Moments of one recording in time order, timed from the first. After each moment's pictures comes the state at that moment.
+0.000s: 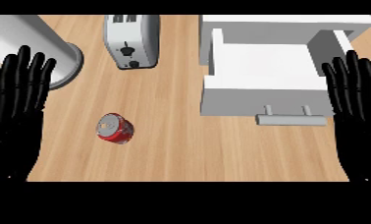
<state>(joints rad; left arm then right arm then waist) -0.02 0.12 0.00 -2.10 -0.01 -0.01 -0.01 0.00 -0.08 0.02 -2.10 0.01 -0.01 0.00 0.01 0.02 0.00</state>
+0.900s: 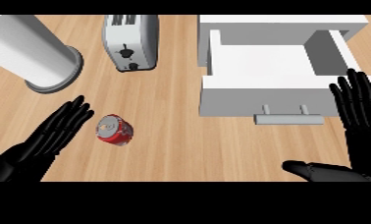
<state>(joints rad) 0.19 0.29 -0.05 -2.19 0.32 -0.35 0.22 0.12 -0.10 -0.05 -2.10 -0.02 -0.02 0.19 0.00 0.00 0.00</state>
